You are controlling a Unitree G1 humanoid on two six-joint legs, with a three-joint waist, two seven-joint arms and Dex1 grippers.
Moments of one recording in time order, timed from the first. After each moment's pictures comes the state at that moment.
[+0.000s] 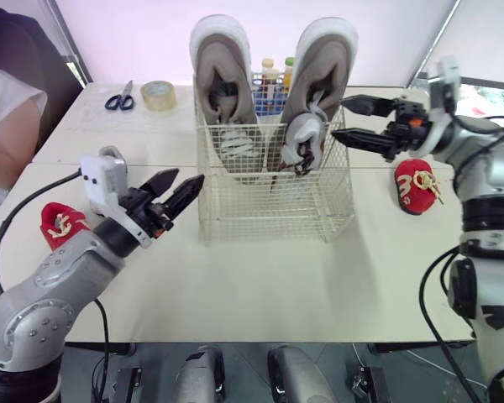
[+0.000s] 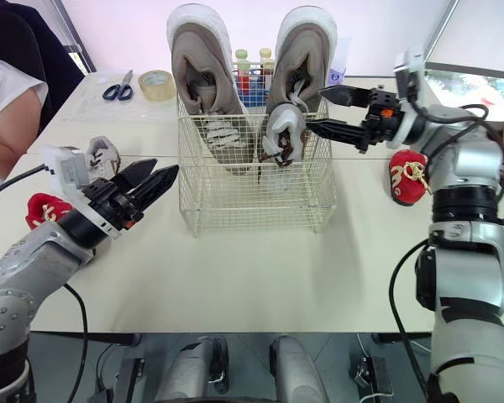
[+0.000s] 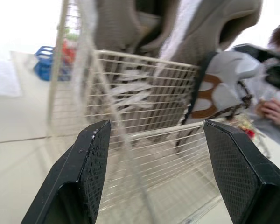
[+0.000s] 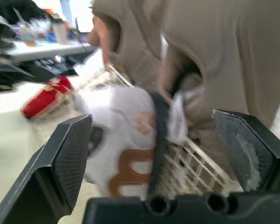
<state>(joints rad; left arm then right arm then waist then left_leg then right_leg) -0.16 0.64 0.30 -0.63 -1.19 0.67 -0.08 -0.99 -0.74 -0.15 0.45 0.53 0.46 1.36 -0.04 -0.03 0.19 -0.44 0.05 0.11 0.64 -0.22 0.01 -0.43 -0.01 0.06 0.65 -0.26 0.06</state>
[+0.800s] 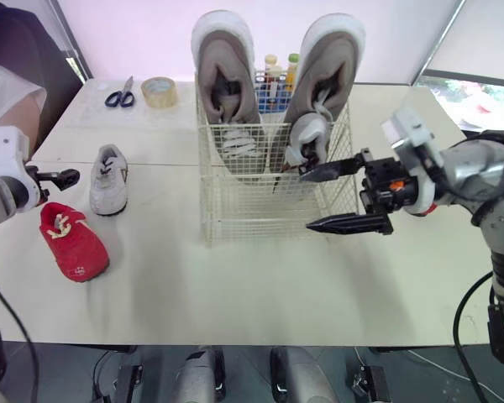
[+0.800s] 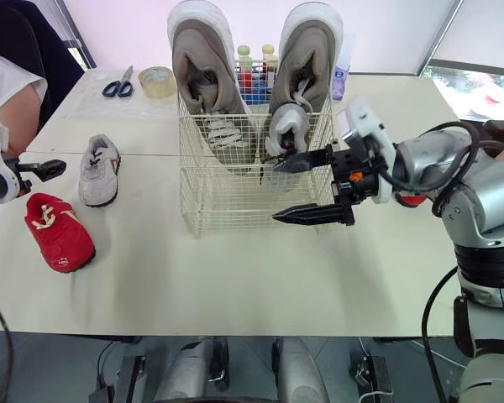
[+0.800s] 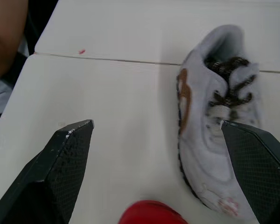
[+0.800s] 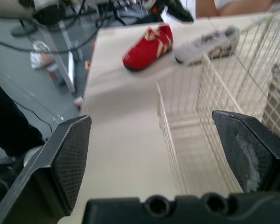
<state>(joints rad) -0.72 1.04 0.14 0.49 -0.60 0.85 -0.29 -0.74 -0.89 0.01 -0.26 0.71 0.79 1.29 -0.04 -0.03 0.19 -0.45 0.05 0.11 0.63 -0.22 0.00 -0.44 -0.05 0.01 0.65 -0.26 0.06</state>
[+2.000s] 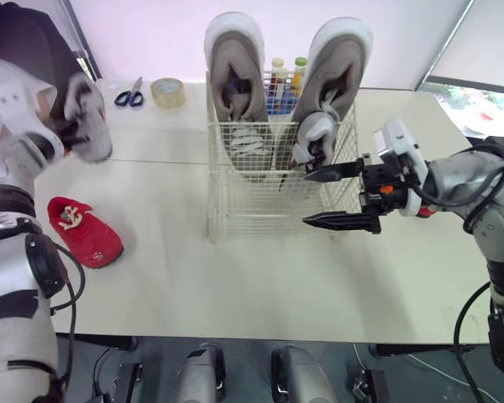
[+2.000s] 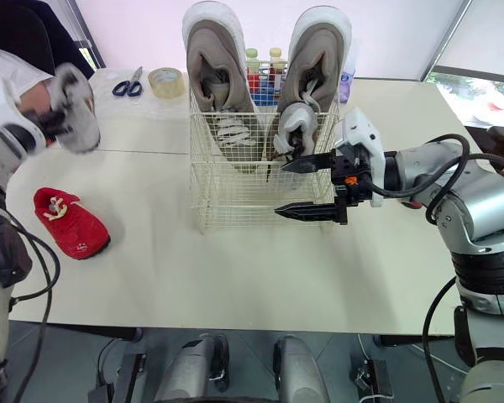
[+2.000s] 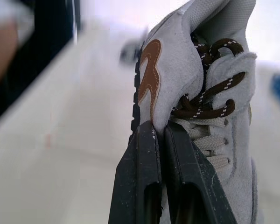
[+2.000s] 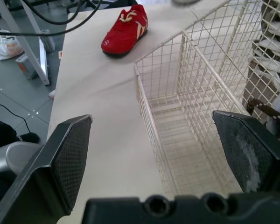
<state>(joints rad) -1.11 0.76 0.37 0.86 -0.33 0.35 -0.40 -0.71 -0.88 0.01 -0.23 0.66 0.76 1.19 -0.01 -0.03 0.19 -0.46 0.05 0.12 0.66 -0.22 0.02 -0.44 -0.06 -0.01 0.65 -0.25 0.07</state>
